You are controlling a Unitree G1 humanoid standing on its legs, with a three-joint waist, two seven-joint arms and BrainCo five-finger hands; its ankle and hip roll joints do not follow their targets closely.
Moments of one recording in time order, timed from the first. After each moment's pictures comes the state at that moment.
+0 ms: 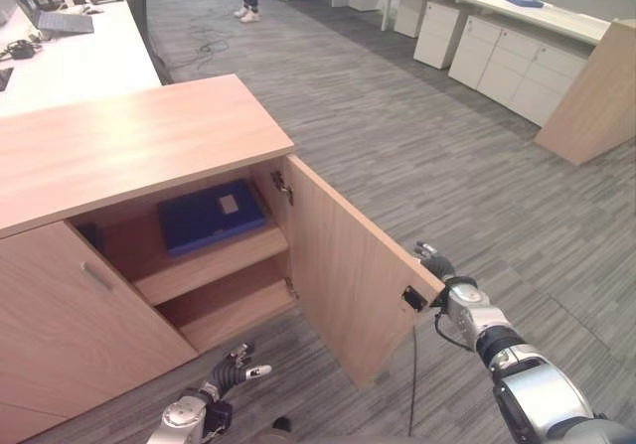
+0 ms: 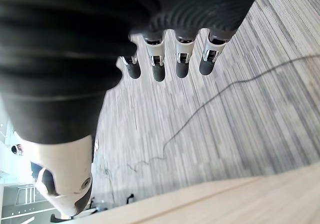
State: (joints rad) left arm 0.12 0.41 -0.27 0.66 -0.30 -0.08 -0.19; right arm -0.51 -0.30 0.25 1.02 0.41 -0.03 0.03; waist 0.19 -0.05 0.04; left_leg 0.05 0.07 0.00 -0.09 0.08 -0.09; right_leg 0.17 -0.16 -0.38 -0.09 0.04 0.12
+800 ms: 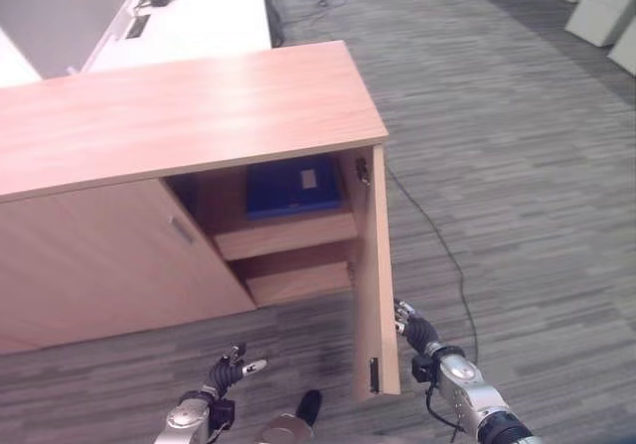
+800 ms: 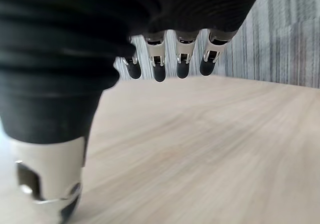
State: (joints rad) left arm 0.06 0.29 -0.20 0.79 -0.33 -0.10 -0.10; right arm -0.09 -0.30 0.34 0.67 0.41 -0.08 0.09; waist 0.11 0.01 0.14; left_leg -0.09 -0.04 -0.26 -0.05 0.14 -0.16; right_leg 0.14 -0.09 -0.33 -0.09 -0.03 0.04
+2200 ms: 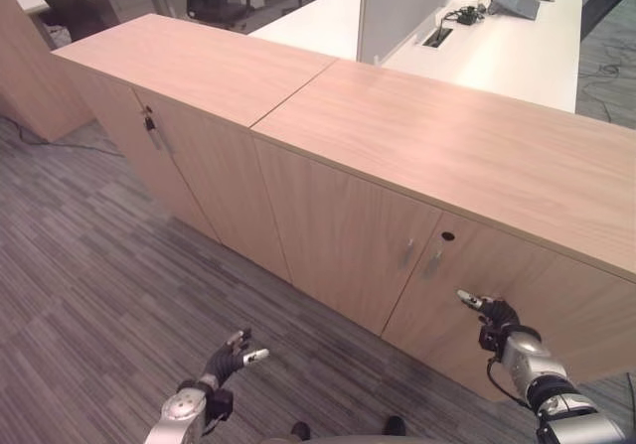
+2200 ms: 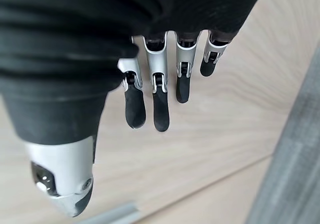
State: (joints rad) left arm 0.10 0.40 -0.24 0.61 -0.35 -0.09 -0.17; right arm -0.31 -0.49 0.10 1.07 0.53 -0.03 0.00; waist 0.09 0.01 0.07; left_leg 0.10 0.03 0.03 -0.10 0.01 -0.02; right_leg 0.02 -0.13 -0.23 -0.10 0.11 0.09
